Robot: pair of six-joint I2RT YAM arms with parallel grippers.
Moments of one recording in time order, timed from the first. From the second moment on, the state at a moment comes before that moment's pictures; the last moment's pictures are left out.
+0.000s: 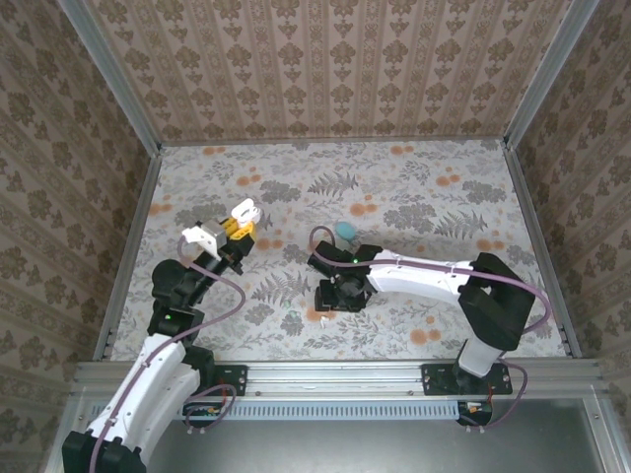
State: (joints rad) left arm -0.31 0.58 0.32 0.45 0.43 -0.11; right arm 0.95 1.69 1.12 -0.75 -0.12 0.97
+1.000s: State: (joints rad) left arm -0.31 0.52 0.31 0.42 0.43 -0.12; right arm 0.99 1.88 1.25 -0.80 -0.12 0.98
